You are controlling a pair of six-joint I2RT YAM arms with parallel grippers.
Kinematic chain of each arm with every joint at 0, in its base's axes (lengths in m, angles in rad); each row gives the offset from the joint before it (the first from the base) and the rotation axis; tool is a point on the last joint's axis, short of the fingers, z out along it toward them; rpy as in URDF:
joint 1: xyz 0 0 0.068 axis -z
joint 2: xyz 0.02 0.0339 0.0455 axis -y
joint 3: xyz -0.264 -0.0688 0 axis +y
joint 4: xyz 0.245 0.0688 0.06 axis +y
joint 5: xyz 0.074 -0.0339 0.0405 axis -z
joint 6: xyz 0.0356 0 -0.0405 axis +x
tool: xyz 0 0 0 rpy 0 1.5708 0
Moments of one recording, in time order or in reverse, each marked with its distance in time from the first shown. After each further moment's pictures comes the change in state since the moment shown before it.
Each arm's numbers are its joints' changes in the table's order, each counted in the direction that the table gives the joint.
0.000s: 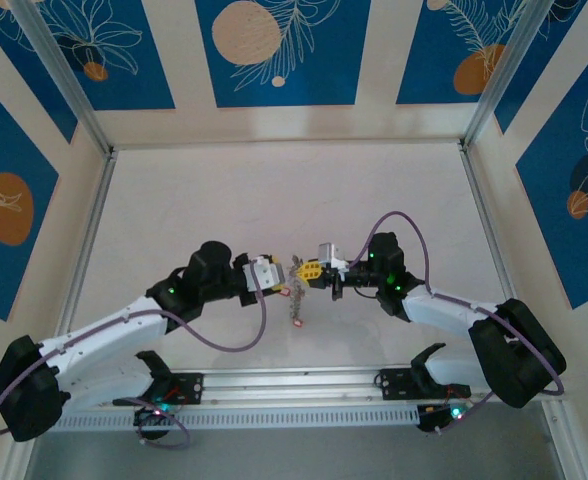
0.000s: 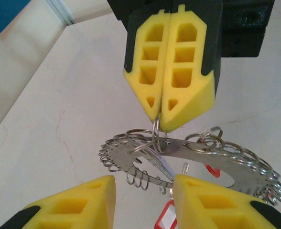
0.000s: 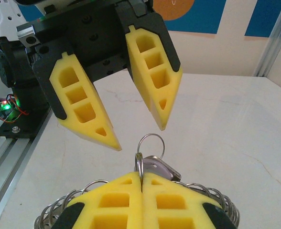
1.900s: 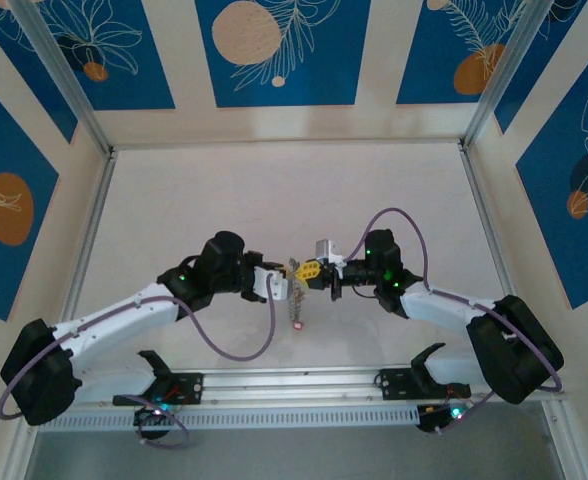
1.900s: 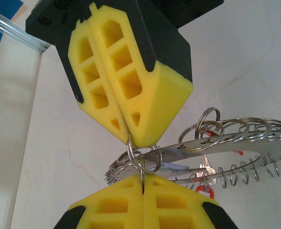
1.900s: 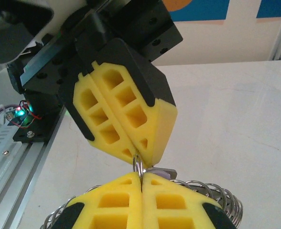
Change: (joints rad) left arm -0.001 -0.121 -0.106 0.109 0.042 0.426; right arm -0.006 -0.023 -0.031 0.044 -0.017 0.088
